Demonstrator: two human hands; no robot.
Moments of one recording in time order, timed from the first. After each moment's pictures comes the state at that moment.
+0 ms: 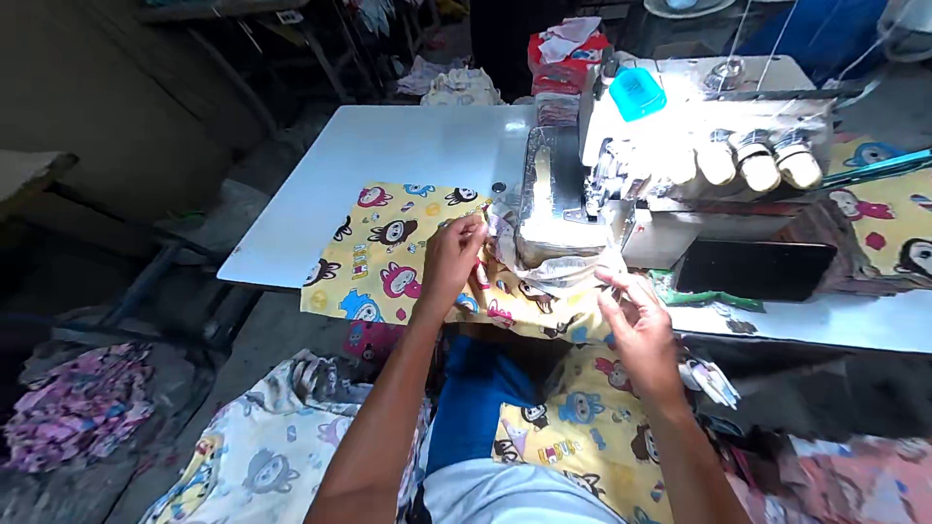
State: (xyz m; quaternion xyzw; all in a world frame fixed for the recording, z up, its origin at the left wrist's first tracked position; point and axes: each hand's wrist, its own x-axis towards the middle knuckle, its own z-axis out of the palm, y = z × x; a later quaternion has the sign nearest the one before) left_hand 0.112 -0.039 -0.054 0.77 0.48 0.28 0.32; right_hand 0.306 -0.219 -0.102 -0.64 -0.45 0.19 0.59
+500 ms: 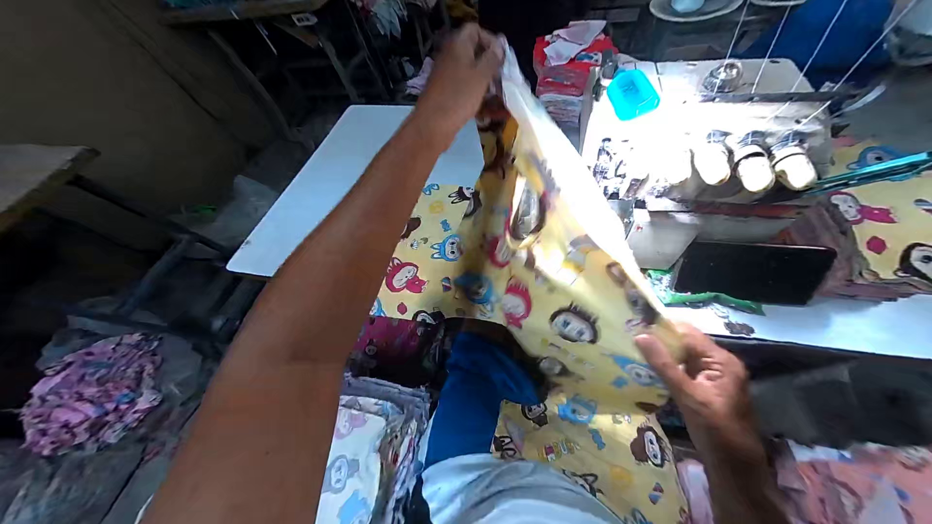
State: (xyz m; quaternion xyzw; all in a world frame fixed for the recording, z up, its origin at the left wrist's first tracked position) left_hand 0.177 0.050 0.090 0.80 0.38 0.30 0.35; right_hand 0.320 -0.287 -0.076 -0.63 -0.46 0.19 0.60
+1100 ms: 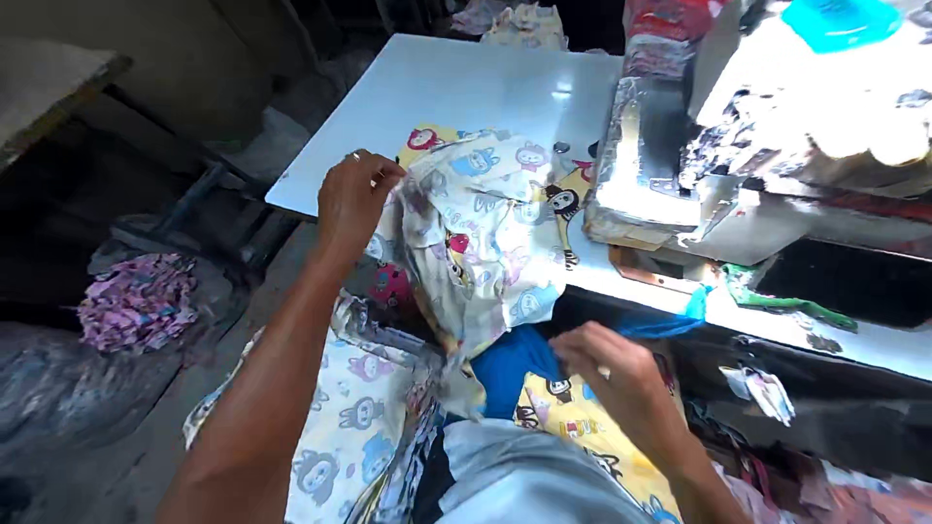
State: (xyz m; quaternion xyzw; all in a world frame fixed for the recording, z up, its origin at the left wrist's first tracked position) left_hand -0.058 0.001 -0.023 0.83 0.51 0.22 0.08; right_hand 0.236 -0.246 -0.097 -0.53 -0.72 0.20 0.41
